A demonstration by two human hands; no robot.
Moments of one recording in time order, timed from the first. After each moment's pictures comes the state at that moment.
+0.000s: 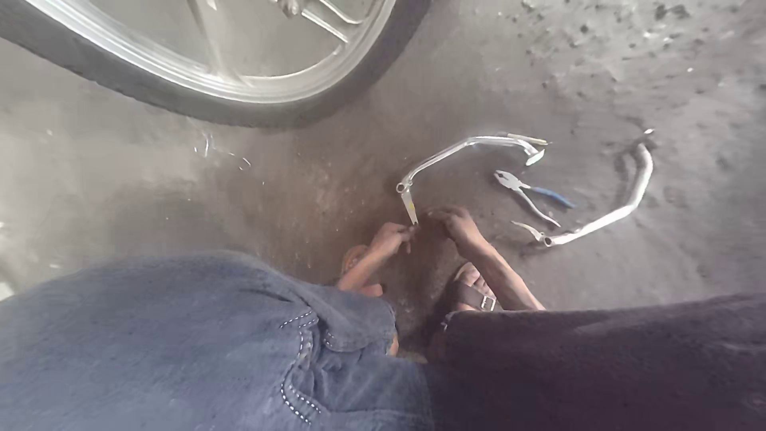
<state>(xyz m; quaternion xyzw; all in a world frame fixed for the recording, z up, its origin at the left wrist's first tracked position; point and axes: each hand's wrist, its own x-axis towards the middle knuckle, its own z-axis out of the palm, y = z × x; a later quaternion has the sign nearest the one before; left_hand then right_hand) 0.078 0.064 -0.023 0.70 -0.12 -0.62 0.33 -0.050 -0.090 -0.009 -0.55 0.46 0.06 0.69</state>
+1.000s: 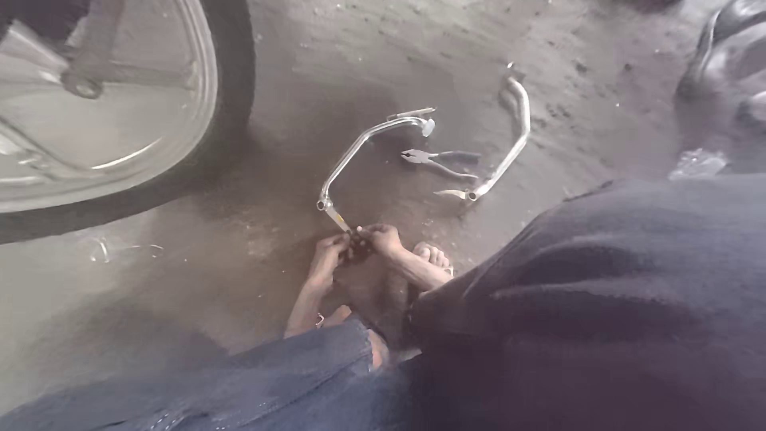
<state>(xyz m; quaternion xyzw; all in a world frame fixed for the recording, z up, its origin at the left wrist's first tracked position) 0.080 0.060 -0.027 0.71 -0.09 -0.60 0.35 -0.048 -0.044 -0.012 -0.31 0.62 -0.01 0.72</state>
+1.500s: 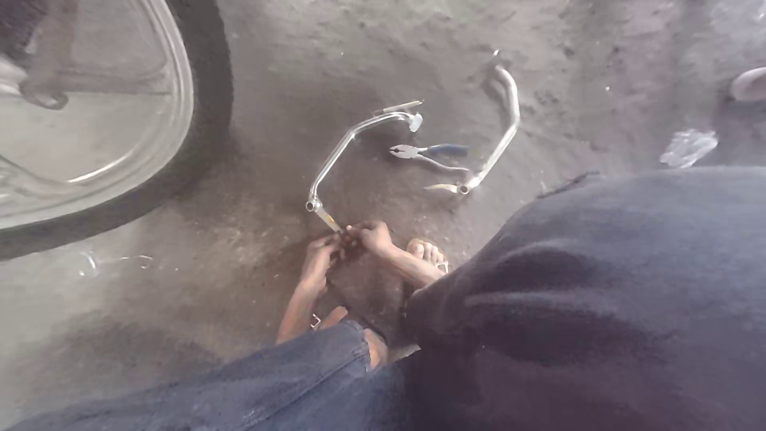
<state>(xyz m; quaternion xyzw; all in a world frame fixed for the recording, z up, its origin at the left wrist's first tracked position) 0.081 0.058 -0.023 0.73 -0.08 -0.59 0.34 -0.038 -0.048 0.006 -0.33 0.61 0.00 0.72</state>
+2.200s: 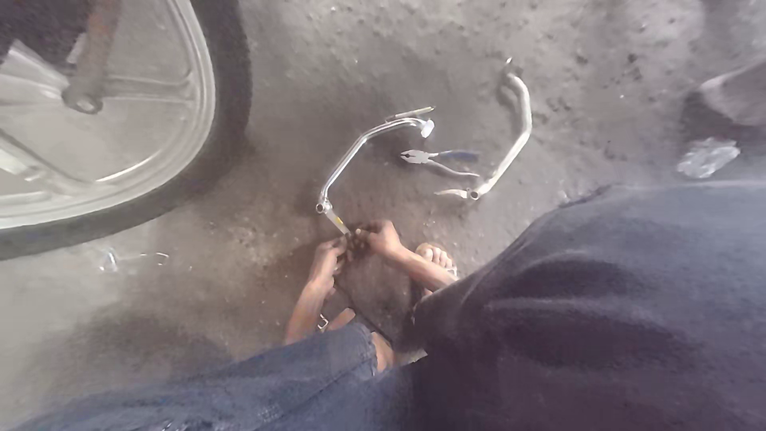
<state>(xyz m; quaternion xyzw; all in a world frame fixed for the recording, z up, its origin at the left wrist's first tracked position) 0.084 0.060 -0.025 0.73 -0.04 -0.60 0.34 -0.047 -0.045 -0.040 -0.45 0.54 -0.02 0.71</state>
